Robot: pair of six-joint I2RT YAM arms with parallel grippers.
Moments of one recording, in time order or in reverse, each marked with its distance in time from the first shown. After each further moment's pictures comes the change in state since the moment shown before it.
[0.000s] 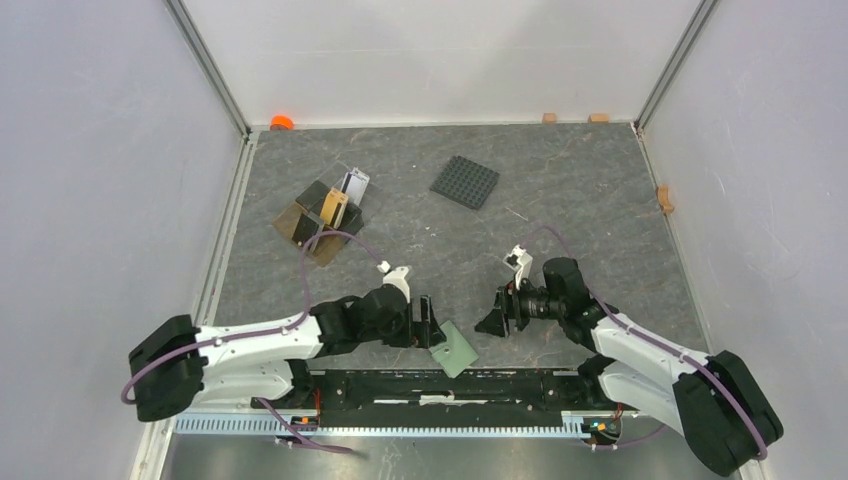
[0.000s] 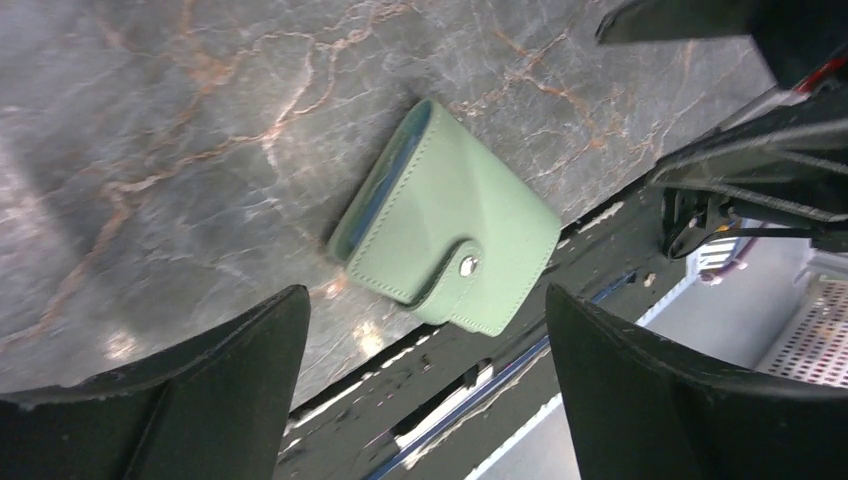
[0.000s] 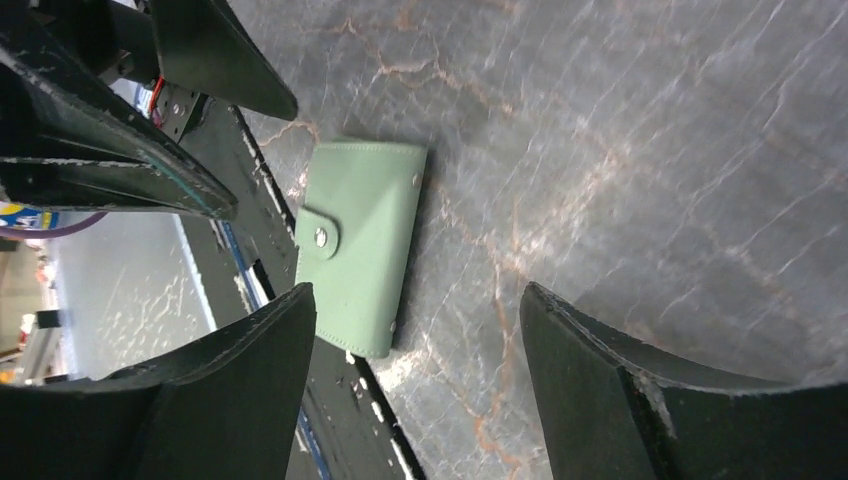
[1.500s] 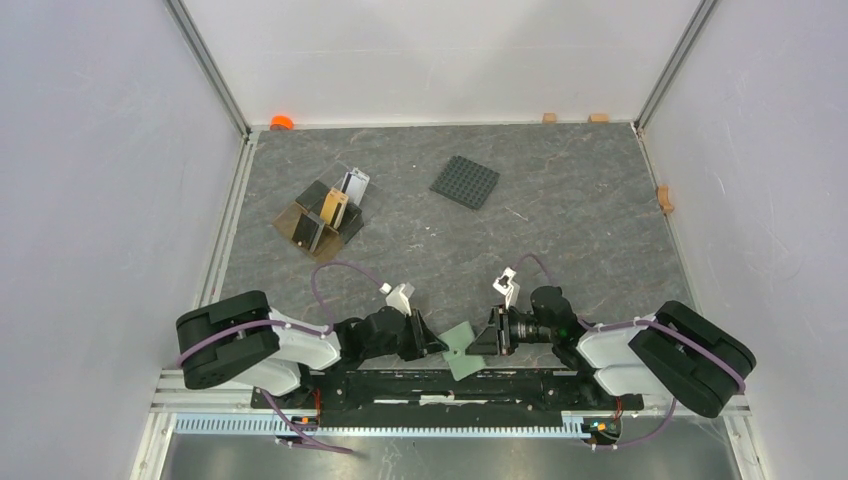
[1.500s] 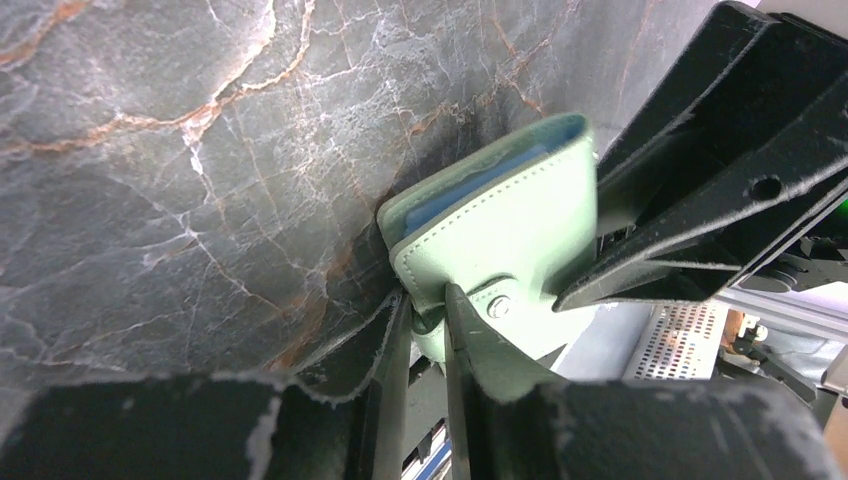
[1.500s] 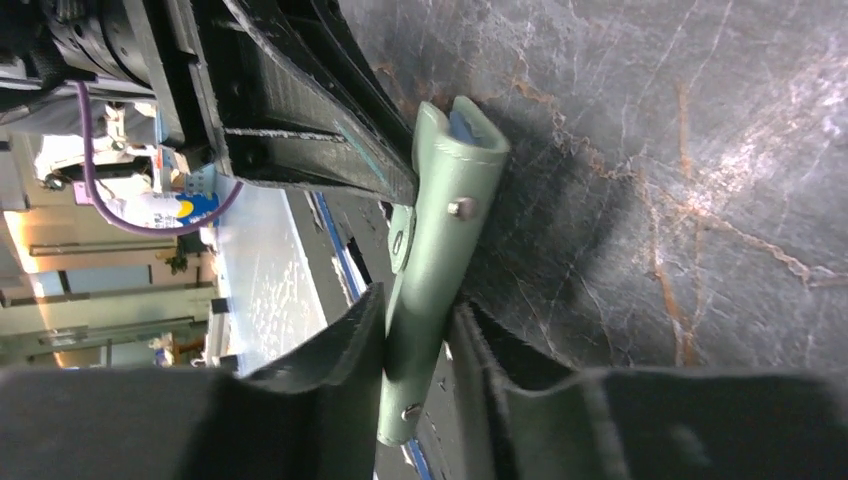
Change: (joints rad) left arm -0.070 0.340 -0.252 0.775 0.030 -0.303; right arm 0.230 0.271 -0.237 0.646 0.025 0.491
